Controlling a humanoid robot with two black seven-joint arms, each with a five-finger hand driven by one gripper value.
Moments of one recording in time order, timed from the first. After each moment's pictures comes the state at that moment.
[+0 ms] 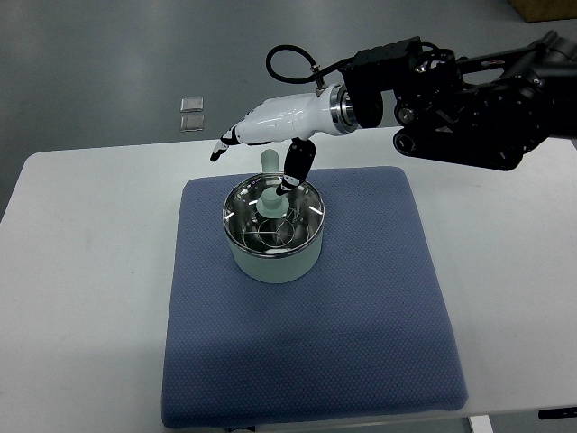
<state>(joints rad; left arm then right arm) -0.02 0.00 -0.05 -0.16 0.00 -0.02 0.04 1.65 -0.25 -0.35 1.12 -1.15 0.08 0.30</state>
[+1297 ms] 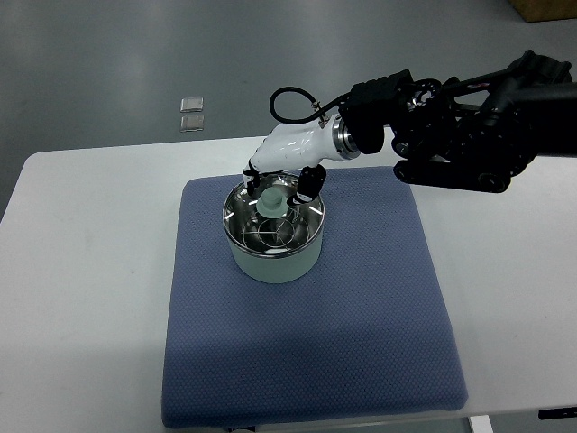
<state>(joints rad) -0.02 0.00 -0.05 -0.16 0.00 -0.02 0.04 1.64 -0.20 -0.48 1.10 -1.22 0.02 0.27</state>
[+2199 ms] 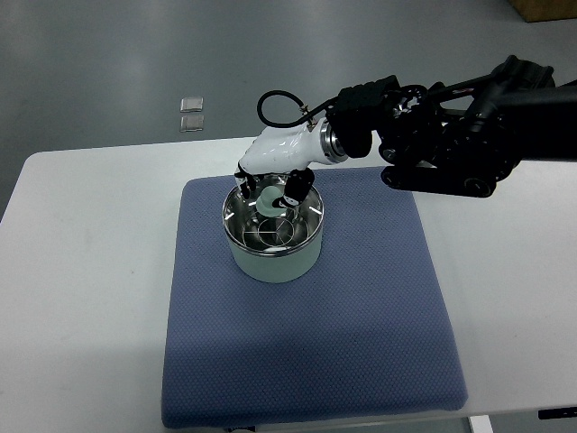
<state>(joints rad) -0.02 0.00 -0.05 -0.16 0.00 -0.02 0.04 1.64 -0.16 -0.48 1.09 -1.22 0.00 0.24</state>
